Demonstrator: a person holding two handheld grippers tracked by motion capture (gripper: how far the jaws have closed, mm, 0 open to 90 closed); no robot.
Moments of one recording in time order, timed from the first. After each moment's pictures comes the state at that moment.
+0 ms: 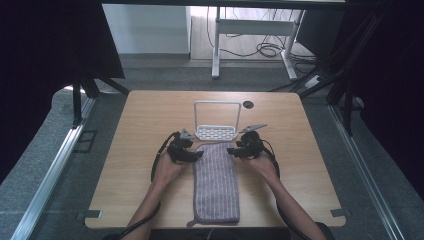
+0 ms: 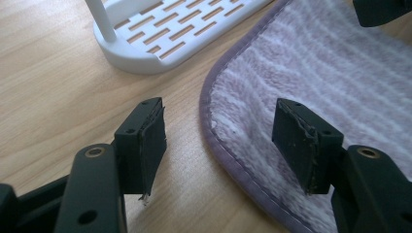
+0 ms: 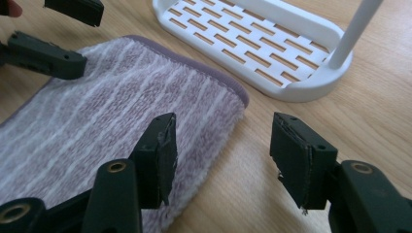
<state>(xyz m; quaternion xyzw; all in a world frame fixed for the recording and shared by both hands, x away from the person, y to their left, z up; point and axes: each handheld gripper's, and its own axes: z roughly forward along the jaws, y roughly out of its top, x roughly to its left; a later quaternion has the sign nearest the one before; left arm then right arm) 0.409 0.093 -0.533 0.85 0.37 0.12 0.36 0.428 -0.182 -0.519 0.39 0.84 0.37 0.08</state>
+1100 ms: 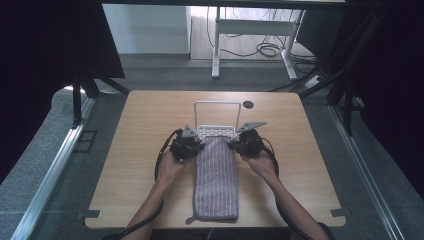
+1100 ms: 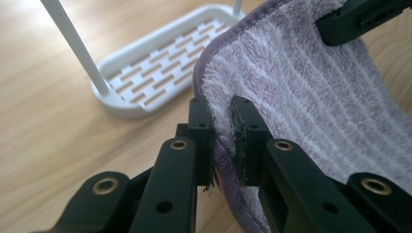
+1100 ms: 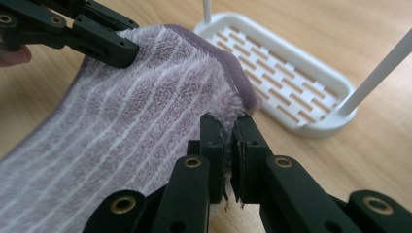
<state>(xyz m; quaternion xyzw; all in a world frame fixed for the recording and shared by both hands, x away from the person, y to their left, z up) 0.393 0.082 -0.492 0.83 0.36 0.14 0.40 0.411 -0.175 -0.481 0.33 0.85 0.39 0.11</state>
